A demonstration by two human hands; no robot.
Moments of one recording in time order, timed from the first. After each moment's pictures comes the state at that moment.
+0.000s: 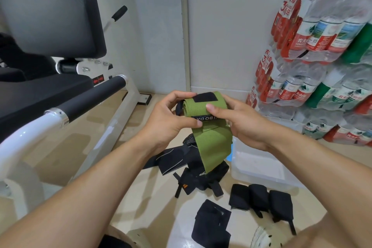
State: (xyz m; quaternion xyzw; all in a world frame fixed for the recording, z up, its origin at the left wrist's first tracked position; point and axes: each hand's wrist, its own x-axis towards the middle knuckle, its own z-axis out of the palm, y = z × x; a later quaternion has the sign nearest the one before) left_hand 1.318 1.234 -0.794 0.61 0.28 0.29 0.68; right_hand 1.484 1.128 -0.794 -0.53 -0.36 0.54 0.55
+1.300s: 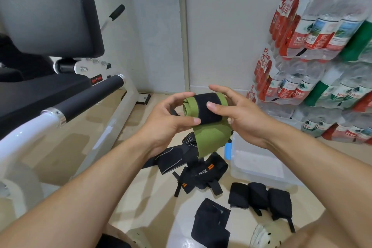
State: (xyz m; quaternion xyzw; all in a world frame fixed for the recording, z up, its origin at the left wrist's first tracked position) left_hand 1.316 1.233 -0.794 0.56 0.28 0.25 0.74; right_hand 1.490 1.130 -0.797 -0.55 -0.33 0.49 0.59
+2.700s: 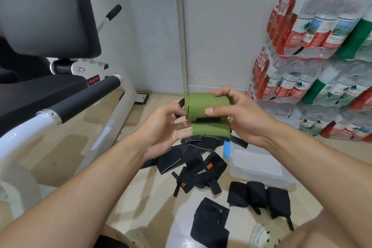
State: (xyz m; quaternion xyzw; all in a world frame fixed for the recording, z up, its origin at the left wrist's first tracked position) left_hand 1.317 1.231 -0.787 0.44 0.29 0.17 0.83; right_hand 1.485 1.126 -0.788 -0.54 -0.27 0.50 0.62
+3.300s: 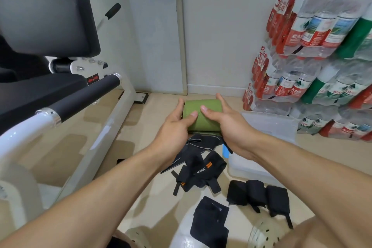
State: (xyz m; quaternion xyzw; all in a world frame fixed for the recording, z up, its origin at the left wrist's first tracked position) left_hand 1.329 1.207 -0.811 0.58 0.37 0.24 0.69; right_hand 1.465 1.135 -0.822 -0.60 -0.25 0.48 0.58
